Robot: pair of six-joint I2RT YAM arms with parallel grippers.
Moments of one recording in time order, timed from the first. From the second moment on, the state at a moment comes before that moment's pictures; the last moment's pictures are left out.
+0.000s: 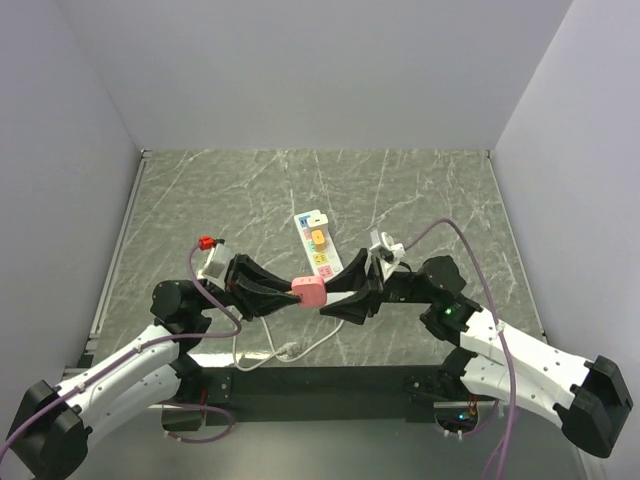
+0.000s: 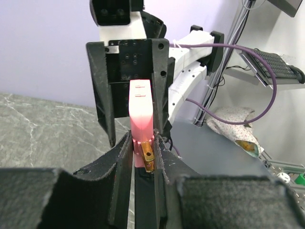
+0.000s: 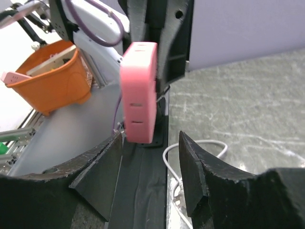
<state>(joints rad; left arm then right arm) -0.63 0.76 0.32 1.03 0.85 -0.70 0.80 0.86 0.51 0.56 -0.78 0.41</state>
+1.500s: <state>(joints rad) -0.60 0.65 0.31 0.75 0.58 -0.51 0.81 0.77 0.76 0.24 -0.39 0.27</state>
